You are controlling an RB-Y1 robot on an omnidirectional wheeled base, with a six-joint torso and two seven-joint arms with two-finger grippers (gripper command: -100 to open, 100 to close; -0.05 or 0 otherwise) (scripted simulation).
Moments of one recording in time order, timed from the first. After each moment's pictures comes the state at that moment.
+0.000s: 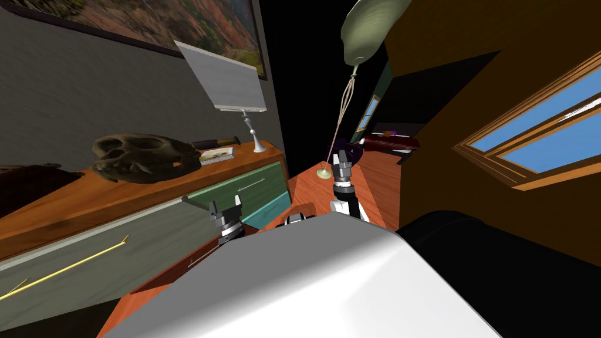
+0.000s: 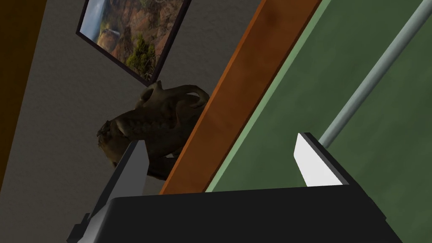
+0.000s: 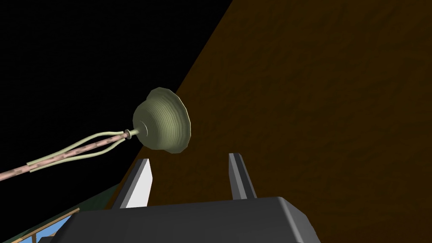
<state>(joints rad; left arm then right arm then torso) 0.44 0.14 0.01 -1.62 0.26 -1.03 0.30 0.47 -0.02 0.00 -2.32 0.02 -0.52 0.07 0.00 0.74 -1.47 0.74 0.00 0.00</state>
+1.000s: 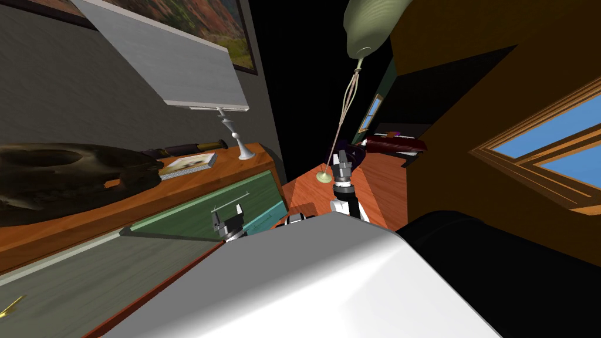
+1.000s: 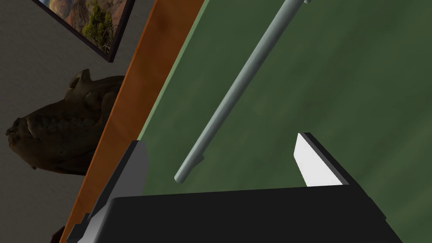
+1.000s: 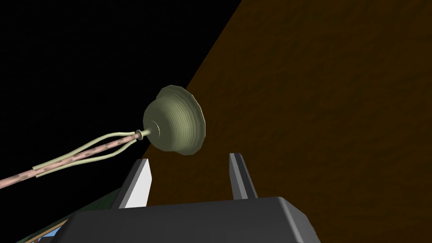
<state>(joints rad) 0.43 0.08 0.04 -1.39 0.31 -1.14 0.36 0.47 -0.02 0.00 -2.32 0.02 -0.52 0.07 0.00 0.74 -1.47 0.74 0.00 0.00</state>
